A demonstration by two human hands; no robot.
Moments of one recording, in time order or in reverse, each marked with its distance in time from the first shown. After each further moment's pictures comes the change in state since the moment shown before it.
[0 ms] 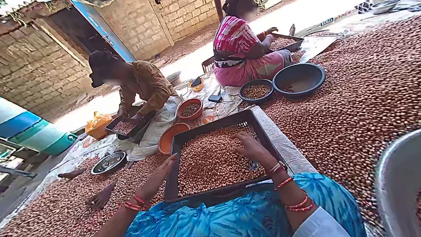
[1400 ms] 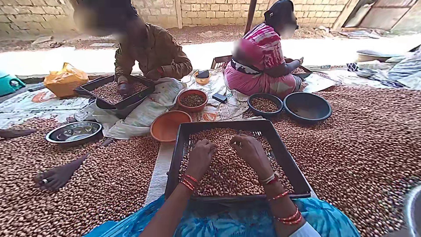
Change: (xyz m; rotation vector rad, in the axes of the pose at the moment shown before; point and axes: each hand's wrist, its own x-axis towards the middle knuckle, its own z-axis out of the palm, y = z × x) left_hand 0.084 0.001 0.076 0.467 0.138 0.232; right_hand 0.039 -0.082 0.052 -0.436 0.150 -0.035
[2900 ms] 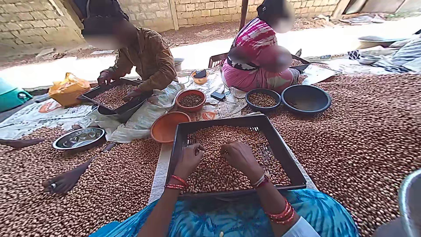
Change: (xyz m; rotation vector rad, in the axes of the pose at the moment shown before) left_hand -0.013 -0.018 -0.018 -0.174 -0.067 -0.205; right_hand -0.012 -0.014 0.011 -0.108 -0.283 -0.077
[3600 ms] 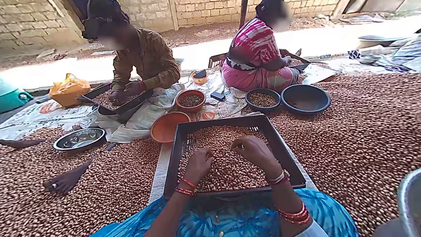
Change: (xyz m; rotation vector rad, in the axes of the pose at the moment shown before) left_hand -0.009 0.028 0.023 0.160 -0.103 0.003; right_hand -0.019 0.030 -0.035 0.124 0.052 0.019
